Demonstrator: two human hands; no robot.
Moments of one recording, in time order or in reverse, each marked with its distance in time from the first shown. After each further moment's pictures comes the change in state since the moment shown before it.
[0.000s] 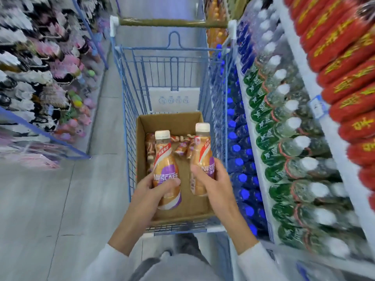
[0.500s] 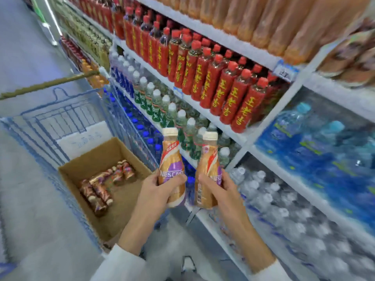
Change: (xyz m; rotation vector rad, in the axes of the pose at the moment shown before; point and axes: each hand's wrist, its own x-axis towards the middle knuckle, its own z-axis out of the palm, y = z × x) left_hand -0.170 -0.028 0.064 0.257 -0.609 0.243; right_hand -0.289 0.018 -0.042 0.319 0.577 -0.240
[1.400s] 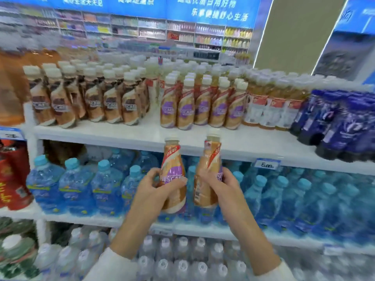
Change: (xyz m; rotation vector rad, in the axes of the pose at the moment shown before) left_hand -0.153 -0.035 0.504 0.214 -0.819 0.197; right_hand -0.228 -0.123 -0.450 0.048 0.757 -0.330
